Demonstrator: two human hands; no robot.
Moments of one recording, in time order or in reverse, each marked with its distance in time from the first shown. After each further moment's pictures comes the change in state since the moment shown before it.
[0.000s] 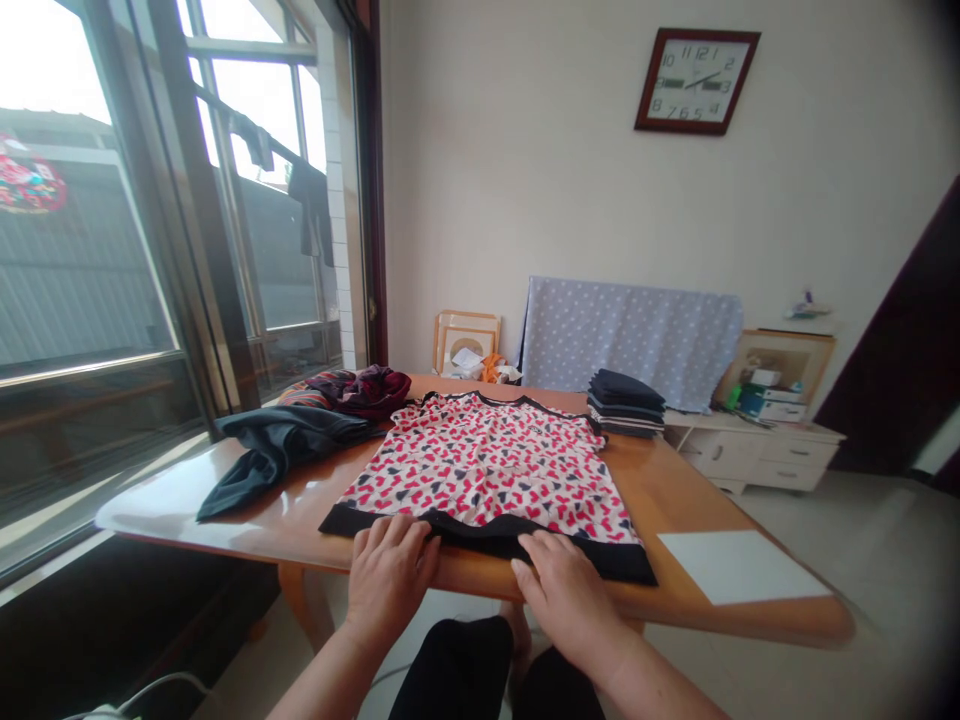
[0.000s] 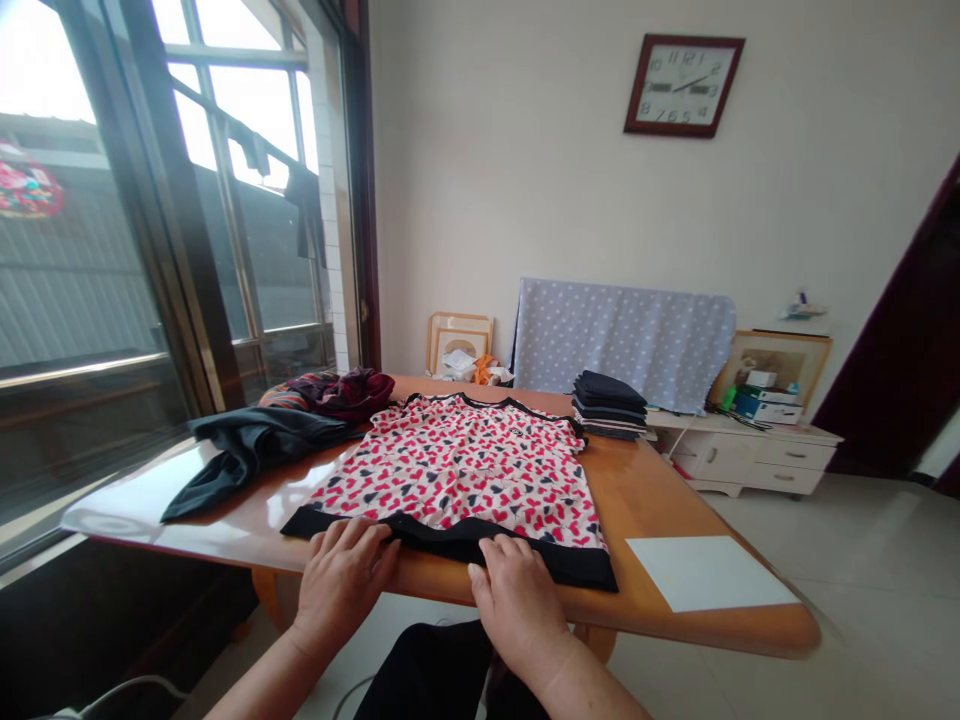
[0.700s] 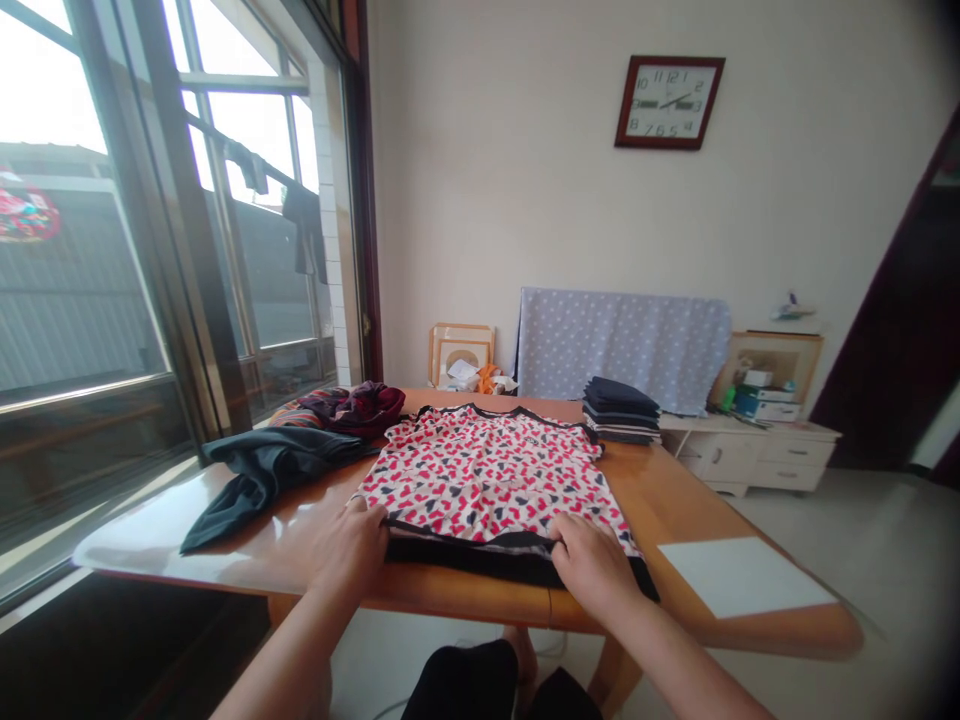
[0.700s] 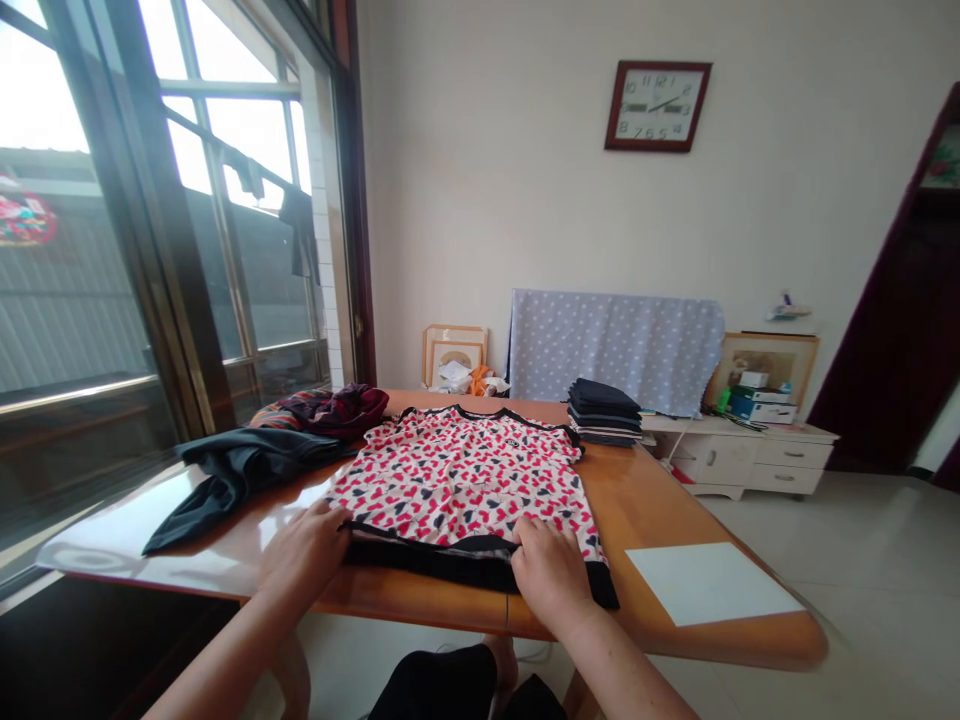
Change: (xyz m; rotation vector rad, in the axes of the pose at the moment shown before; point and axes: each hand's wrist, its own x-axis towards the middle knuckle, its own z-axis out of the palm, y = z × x) left_hand 0.058 -0.061 -0.005 0.126 -0.263 -0.192; right_hand 0.033 0.063 -0.004 -0.036 0.118 0.132
